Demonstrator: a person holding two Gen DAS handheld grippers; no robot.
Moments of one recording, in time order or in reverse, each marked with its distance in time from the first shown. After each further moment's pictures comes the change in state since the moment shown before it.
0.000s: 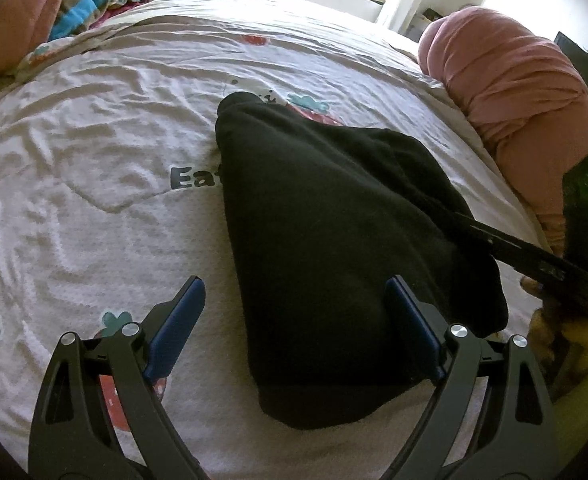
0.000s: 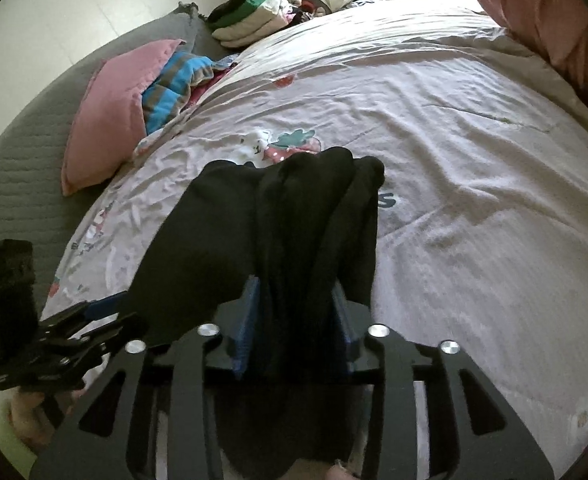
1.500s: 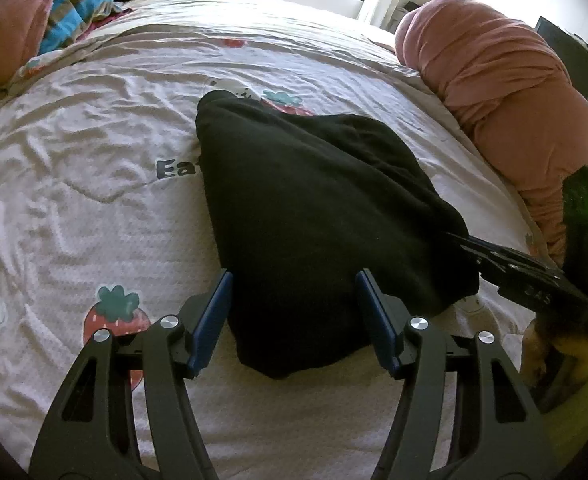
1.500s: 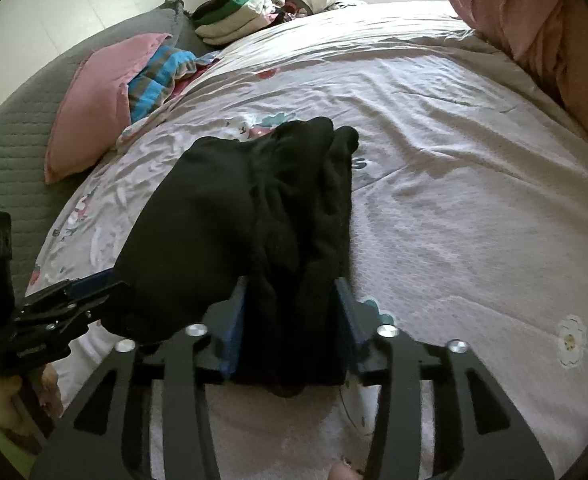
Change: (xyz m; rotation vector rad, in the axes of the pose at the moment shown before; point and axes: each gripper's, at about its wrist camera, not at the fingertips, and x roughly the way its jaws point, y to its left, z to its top) left arm -0.018 -0.018 -0.018 0.056 0.000 -0.023; right arm -0.022 0.012 -0.038 -0.017 -0.007 -0.126
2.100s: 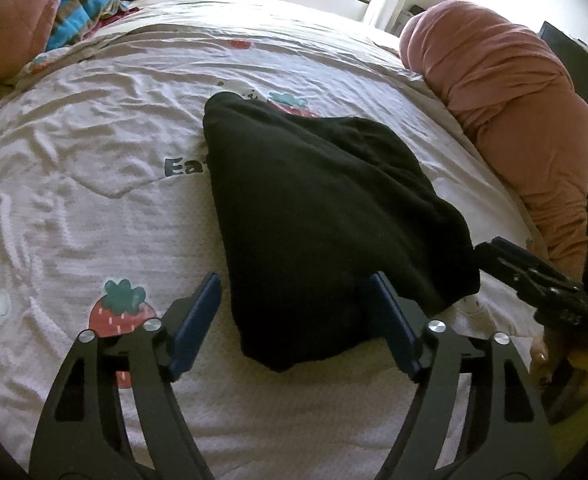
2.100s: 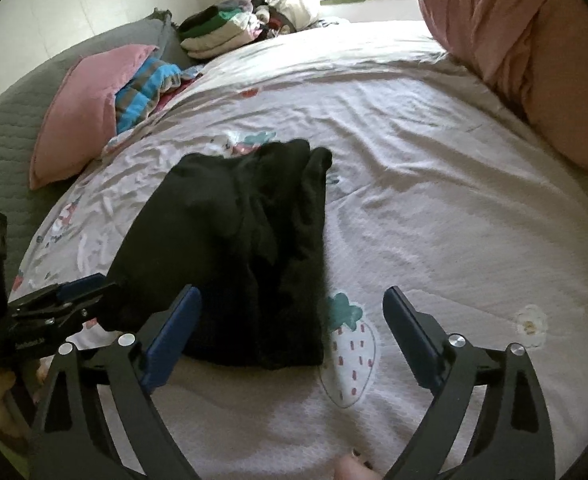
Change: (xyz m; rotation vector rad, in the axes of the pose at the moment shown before) left arm -0.006 0.001 -0.002 -0.014 -0.009 0.011; right arm -0.028 0.004 -0.004 -0.006 -0.069 -0.092
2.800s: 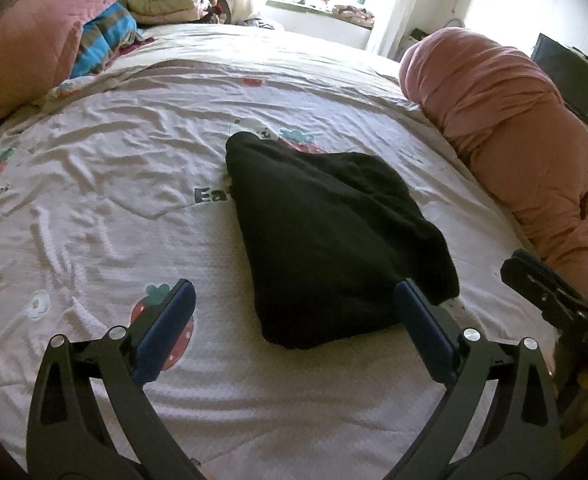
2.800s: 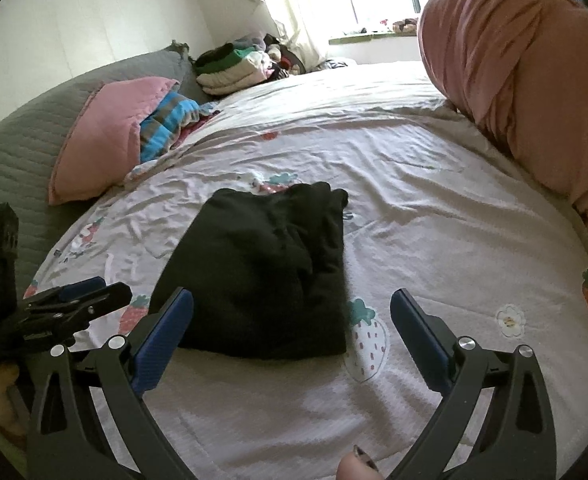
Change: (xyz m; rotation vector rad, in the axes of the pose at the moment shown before) left arm -0.048 -0.001 -0.006 0.009 -0.109 0.038; right arm -0.051 0.024 -0.011 -0.032 -0.148 0.020
